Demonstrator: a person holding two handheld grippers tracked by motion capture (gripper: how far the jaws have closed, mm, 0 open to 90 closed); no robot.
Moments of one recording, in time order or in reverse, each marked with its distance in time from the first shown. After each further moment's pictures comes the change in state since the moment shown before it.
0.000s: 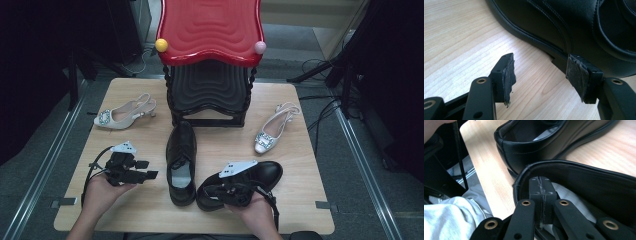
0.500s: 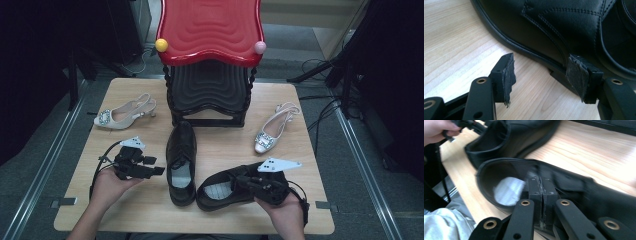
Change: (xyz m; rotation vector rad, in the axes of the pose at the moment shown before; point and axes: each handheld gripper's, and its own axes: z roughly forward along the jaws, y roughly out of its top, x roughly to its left) left arm 0.001 0.019 0.017 0.021 -0.028 0.048; right arm -0.030 -0.025 -0.069 -0.138 -0.175 0.100
